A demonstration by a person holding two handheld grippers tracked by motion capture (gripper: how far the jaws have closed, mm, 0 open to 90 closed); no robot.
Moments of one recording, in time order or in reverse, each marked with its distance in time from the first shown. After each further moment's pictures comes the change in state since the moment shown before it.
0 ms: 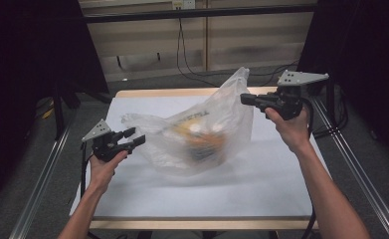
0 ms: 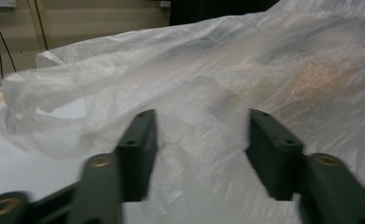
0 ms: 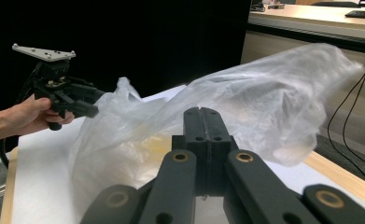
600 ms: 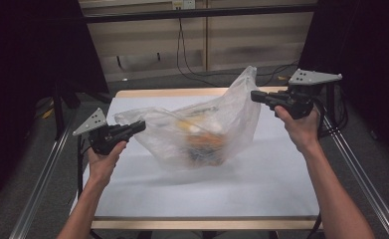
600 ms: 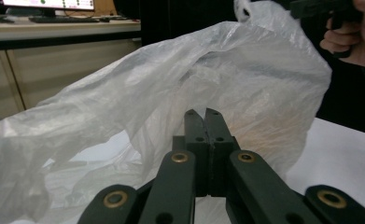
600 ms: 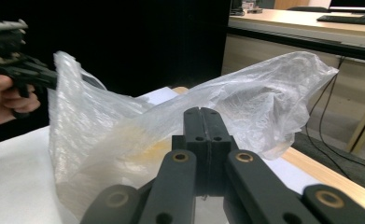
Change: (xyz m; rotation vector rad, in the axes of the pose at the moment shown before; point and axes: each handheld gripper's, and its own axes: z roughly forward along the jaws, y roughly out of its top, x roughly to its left) left arm -0.038 0.054 -0.015 -0.087 -0.073 0.125; right arm -0.009 -0.002 -0.018 -0.014 -0.073 0.005
